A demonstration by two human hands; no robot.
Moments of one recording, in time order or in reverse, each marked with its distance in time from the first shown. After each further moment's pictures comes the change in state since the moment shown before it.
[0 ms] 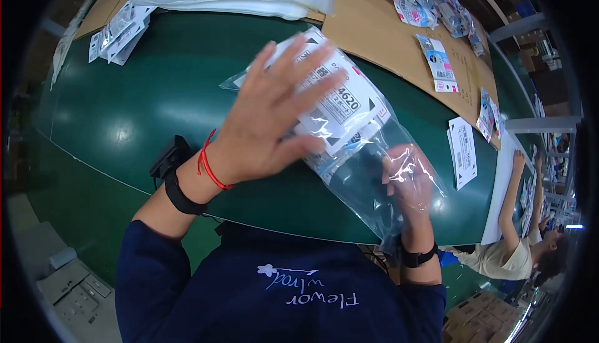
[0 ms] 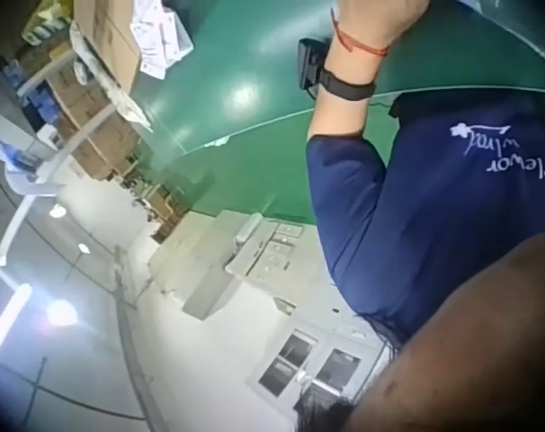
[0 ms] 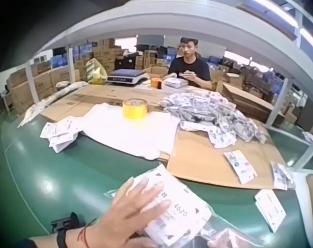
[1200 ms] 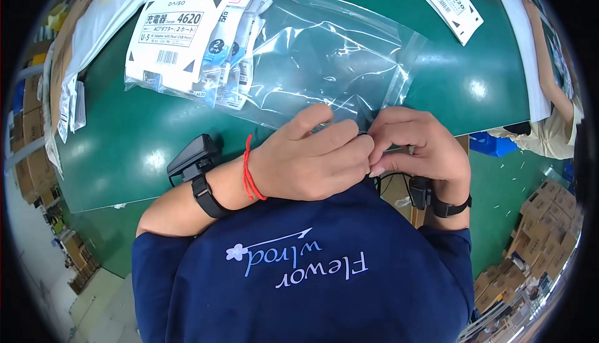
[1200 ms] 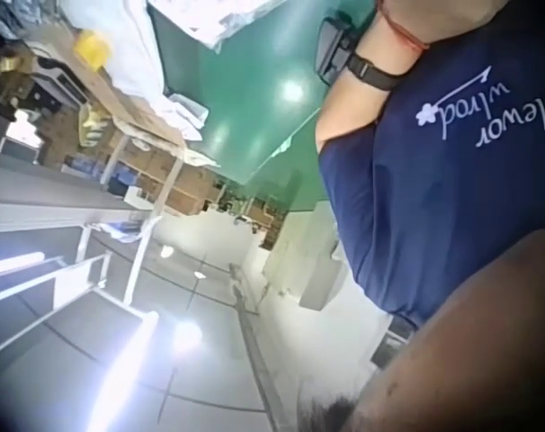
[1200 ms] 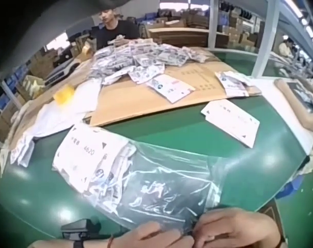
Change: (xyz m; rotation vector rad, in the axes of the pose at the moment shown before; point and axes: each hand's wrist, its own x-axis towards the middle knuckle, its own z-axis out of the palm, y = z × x) left_hand -0.028 0.134 0.123 -0.161 -0.130 0.574; right_hand -0.080 0.064 -0.082 -0.129 -0.474 -0.318
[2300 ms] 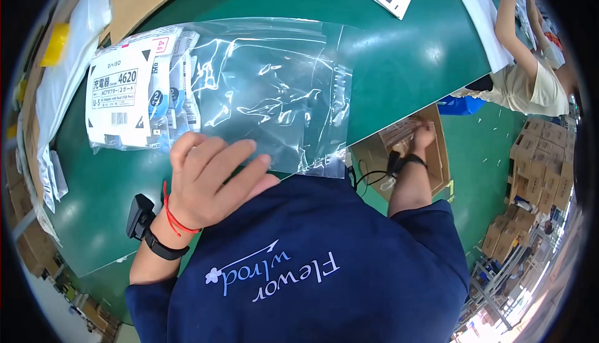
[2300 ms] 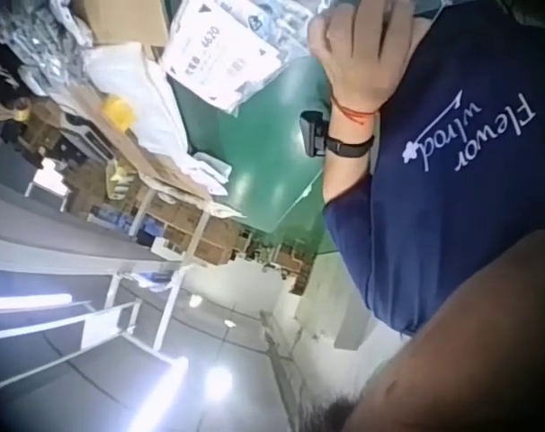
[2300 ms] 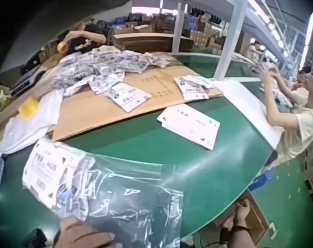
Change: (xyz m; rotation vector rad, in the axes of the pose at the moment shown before) left_hand -0.018 -0.027 -0.052 0.028 -0.176 -0.088; right_hand -0.295 0.346 0.012 -0.146 1.800 0.614
